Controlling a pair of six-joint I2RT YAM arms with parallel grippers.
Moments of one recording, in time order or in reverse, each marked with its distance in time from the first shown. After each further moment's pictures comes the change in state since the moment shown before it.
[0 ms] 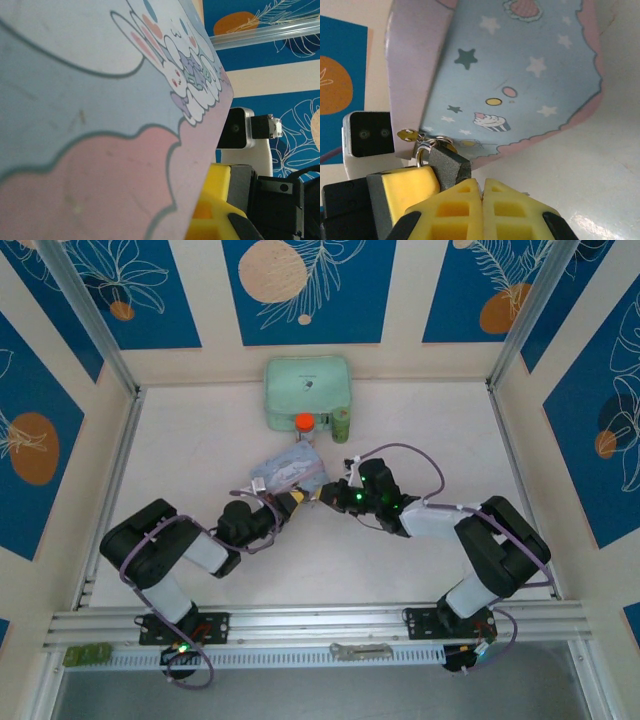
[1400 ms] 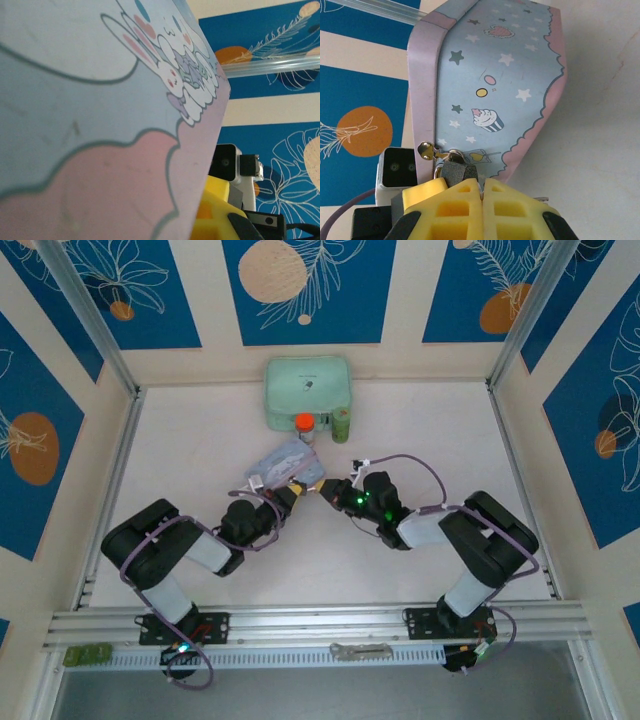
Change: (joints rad) left arm -0.033 0.001 0.029 -0.006 -0.146 -0.060; right arm 0.043 0.087 -0.118 0.435 0.148 0.182
